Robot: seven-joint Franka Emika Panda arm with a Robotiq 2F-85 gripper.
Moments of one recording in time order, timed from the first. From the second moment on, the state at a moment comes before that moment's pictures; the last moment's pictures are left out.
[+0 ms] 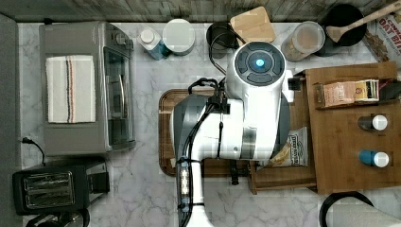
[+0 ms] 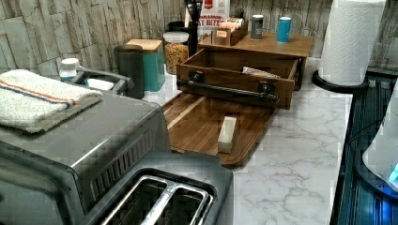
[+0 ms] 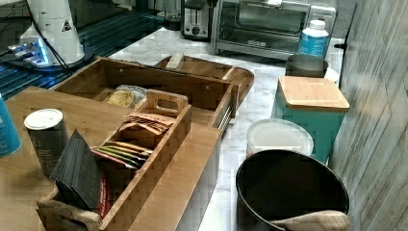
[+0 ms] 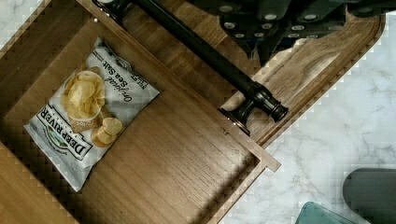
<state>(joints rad) -0.04 0.07 -0.04 -1.86 -0.05 0.28 -0.08</state>
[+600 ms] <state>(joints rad) -0.04 0.09 -0.04 -1.86 -0.05 0.28 -0.08</state>
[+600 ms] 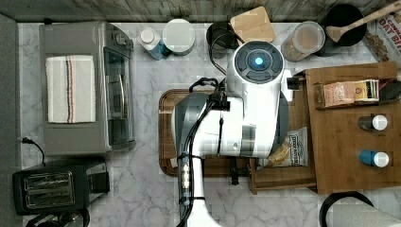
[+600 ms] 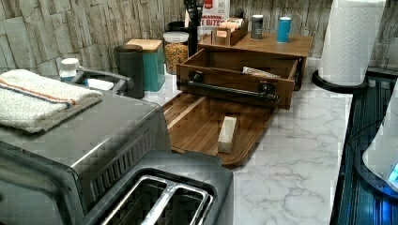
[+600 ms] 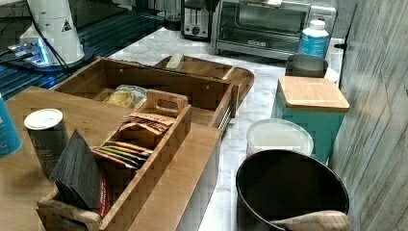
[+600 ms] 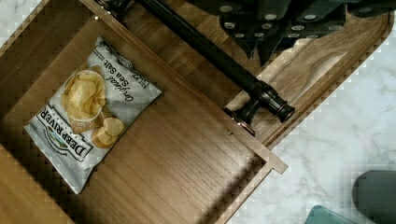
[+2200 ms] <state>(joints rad) -0.02 0.03 0.00 -2.34 0.03 0.92 -0.72</state>
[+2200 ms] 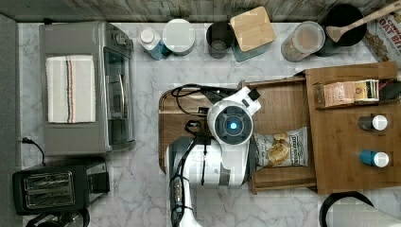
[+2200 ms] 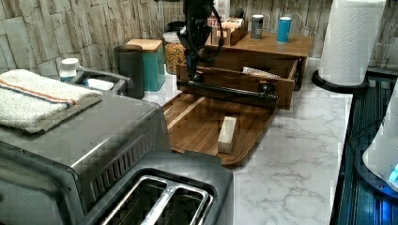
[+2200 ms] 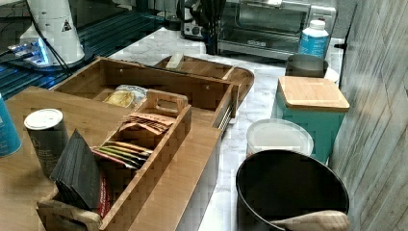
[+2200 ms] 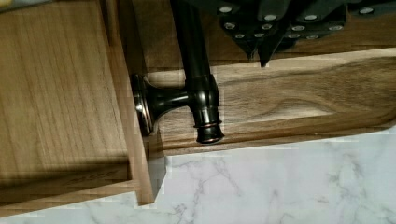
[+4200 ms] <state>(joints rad) -0.08 0.13 -0.03 -2.46 -0.02 0.97 -1.05</state>
